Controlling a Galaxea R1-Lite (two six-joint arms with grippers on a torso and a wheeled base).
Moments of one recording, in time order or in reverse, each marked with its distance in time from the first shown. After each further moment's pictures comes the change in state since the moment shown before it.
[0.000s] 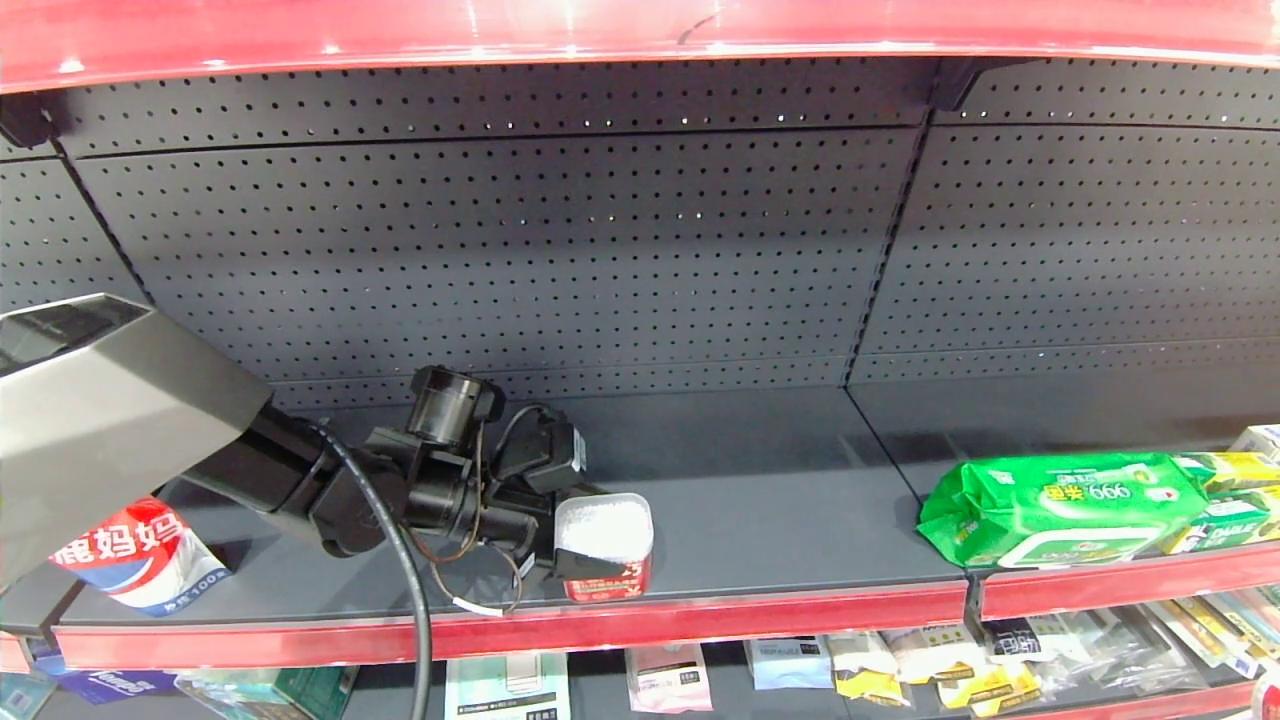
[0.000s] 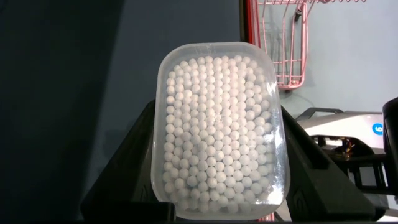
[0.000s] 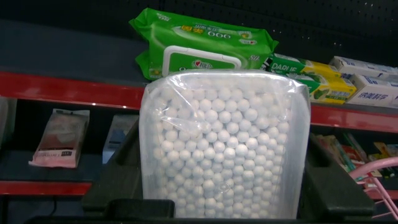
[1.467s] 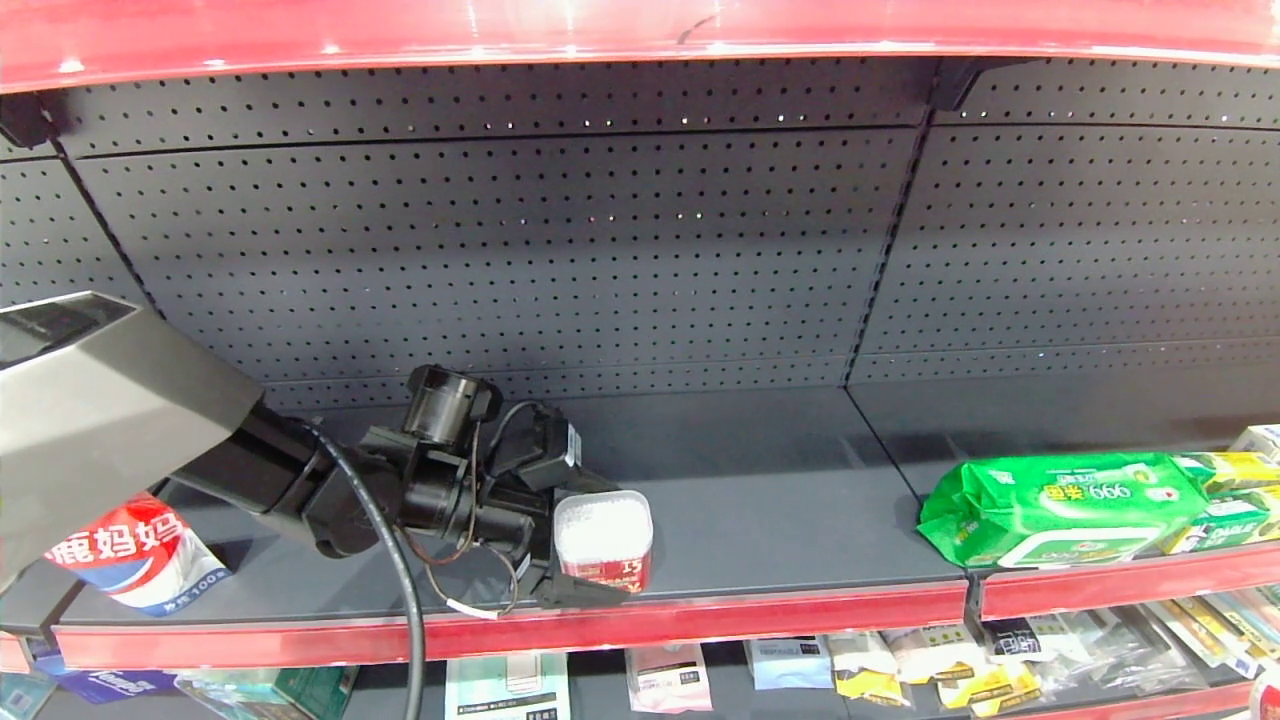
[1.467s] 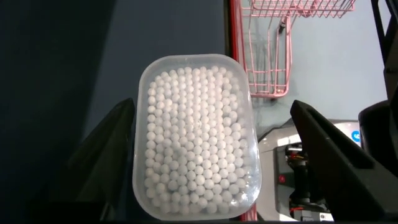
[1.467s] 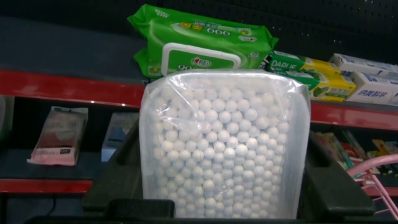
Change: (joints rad) left arm 0.002 -0.014 0.009 0.003 -0.060 -0.042; right arm -0.007 0.012 0.000 0.000 0.000 -0.001
